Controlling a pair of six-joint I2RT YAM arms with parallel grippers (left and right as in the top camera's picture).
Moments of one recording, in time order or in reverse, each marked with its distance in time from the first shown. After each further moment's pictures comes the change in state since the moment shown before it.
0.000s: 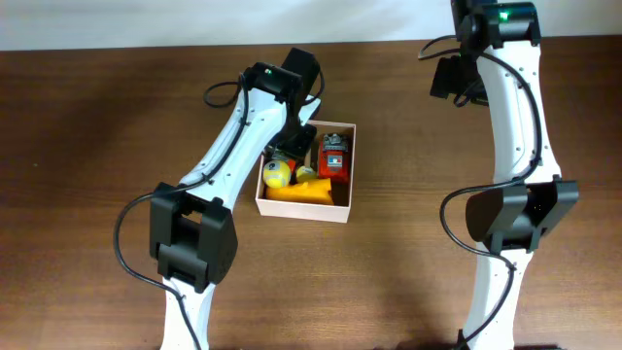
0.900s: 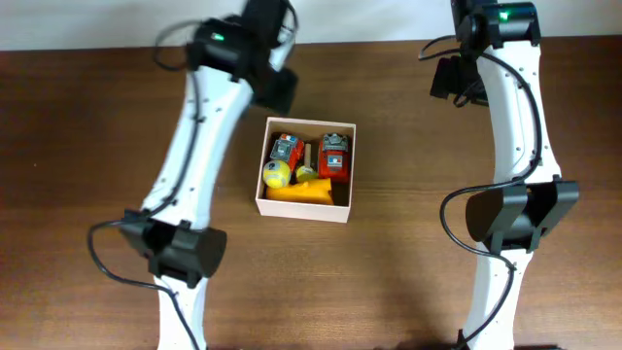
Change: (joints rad) left arm 0.106 0.001 0.518 -0.167 -0.129 -0.008; right arm 0.000 0.000 0.000 0.000 0.000 0.000
